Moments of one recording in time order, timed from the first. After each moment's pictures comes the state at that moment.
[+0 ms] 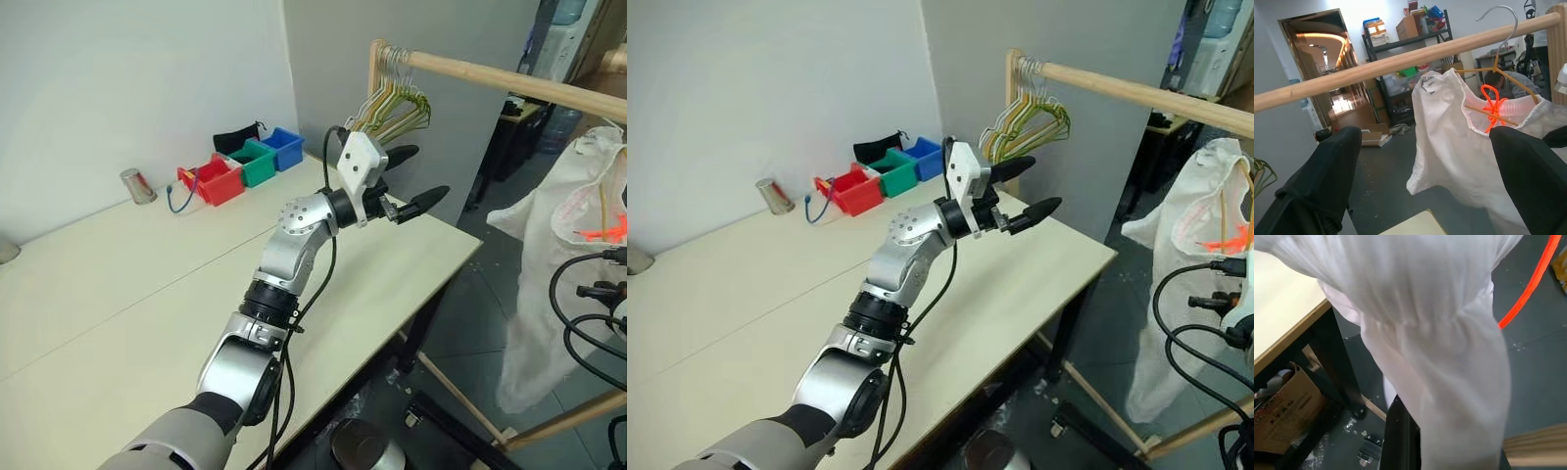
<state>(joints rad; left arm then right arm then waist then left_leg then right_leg) -0.90 0.03 -0.13 0.36 -0.26 0.06 -0.79 -0.21 -0.63 -0.69 -0.69 0.26 1.61 0.21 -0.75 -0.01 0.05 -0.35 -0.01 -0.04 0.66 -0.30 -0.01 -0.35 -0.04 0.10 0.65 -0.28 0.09</state>
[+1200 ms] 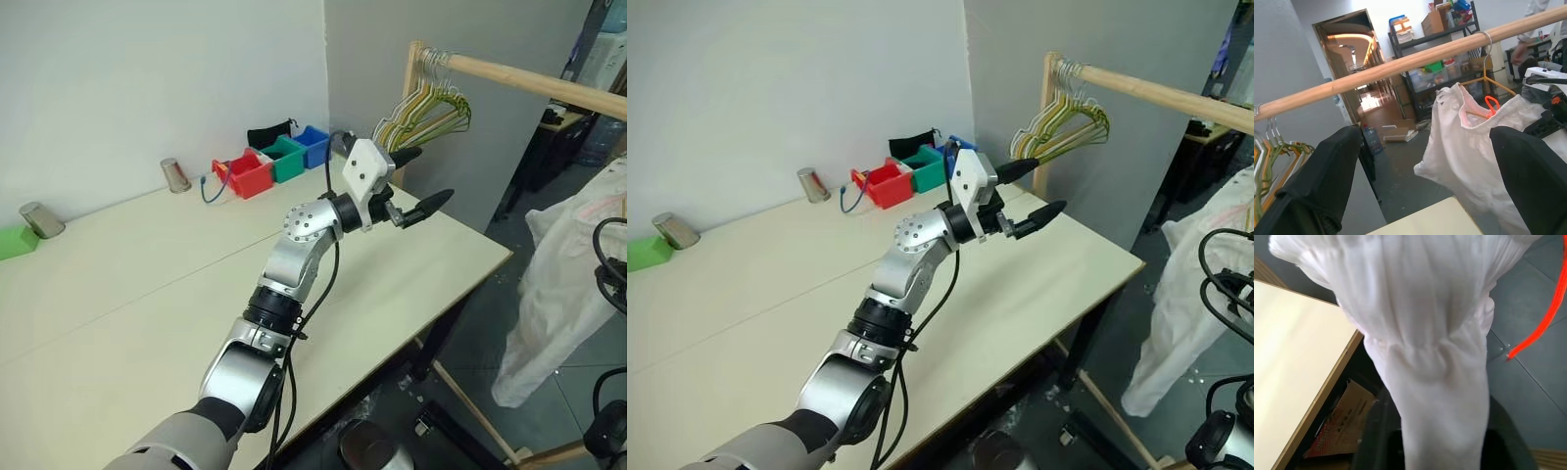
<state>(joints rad) -0.87 0.02 -0.16 0.34 -0.21 0.01 -0.75 -0.48 -0.67 -0.78 -0.23 0.26 1.61 0.17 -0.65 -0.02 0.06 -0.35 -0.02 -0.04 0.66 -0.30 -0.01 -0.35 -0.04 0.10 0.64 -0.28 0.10</state>
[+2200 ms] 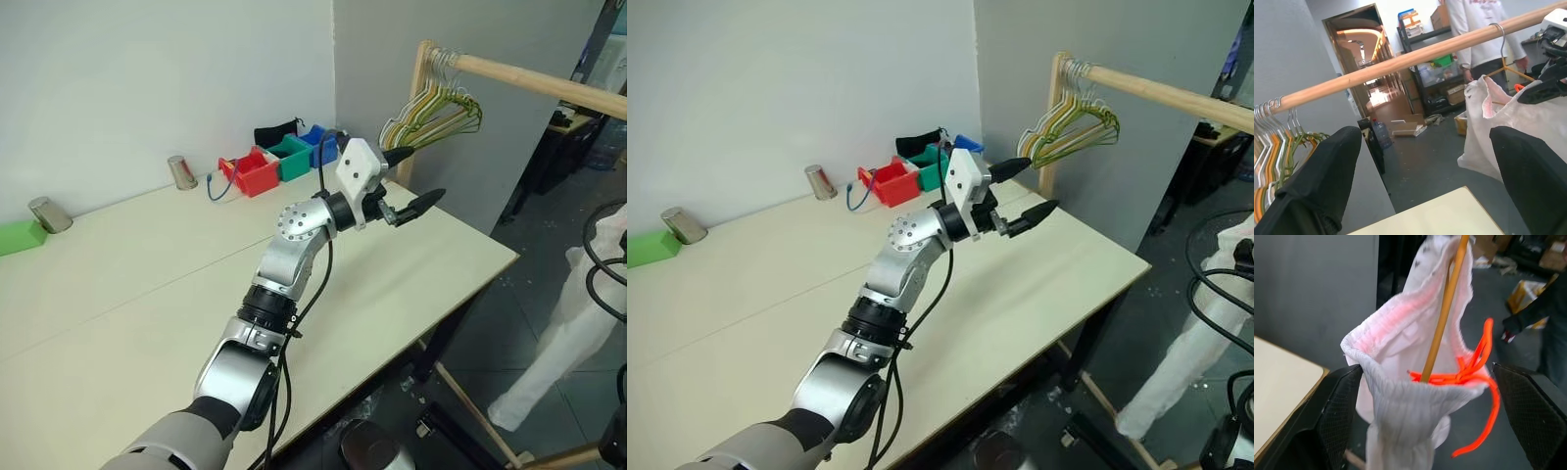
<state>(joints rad) -0.87 0.05 -0.15 0.34 -0.21 0.01 -0.75 -0.46 -0.74 -0.63 -0.57 0.20 1.61 -0.03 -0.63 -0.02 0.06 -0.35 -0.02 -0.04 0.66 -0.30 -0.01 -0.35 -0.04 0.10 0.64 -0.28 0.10</state>
